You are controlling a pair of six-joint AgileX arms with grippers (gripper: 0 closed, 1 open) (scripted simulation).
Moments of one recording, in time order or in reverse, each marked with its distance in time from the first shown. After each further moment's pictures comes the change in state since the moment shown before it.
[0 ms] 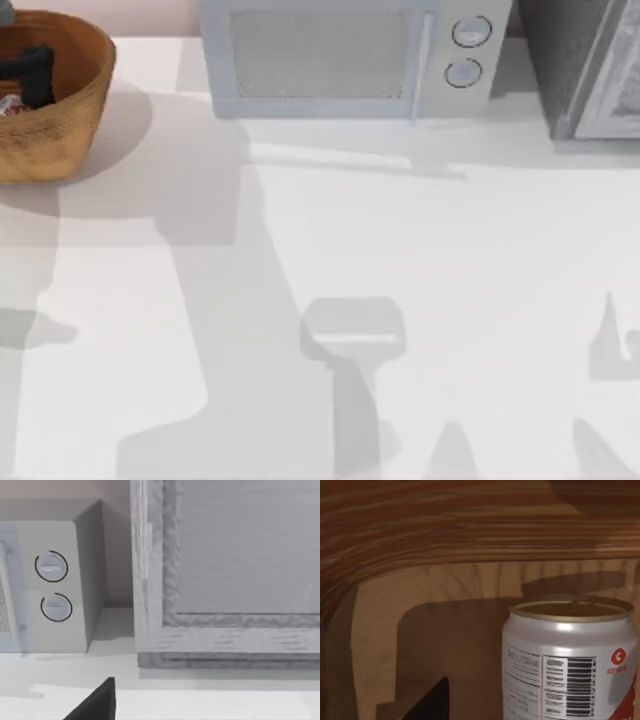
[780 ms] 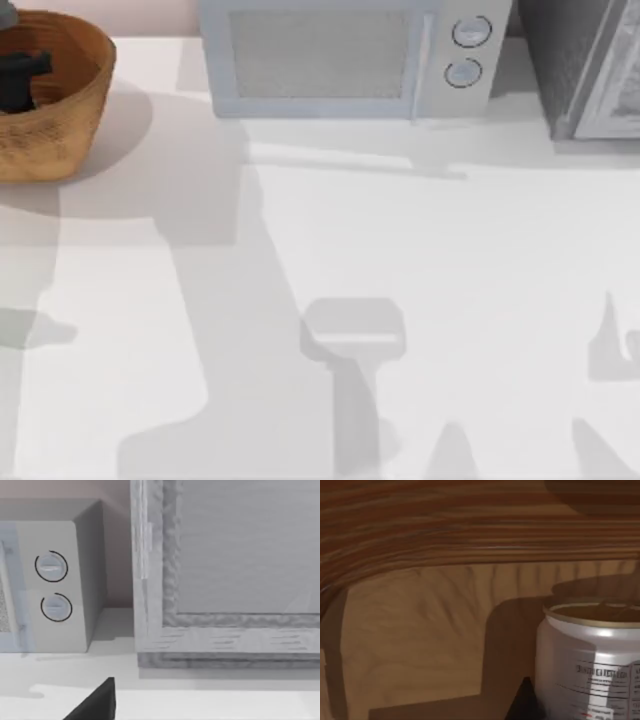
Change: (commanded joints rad) left arm 0.000 0.000 0.000 0.000 0.000 0.000; right arm 0.000 0.000 0.000 0.000 0.000 0.000
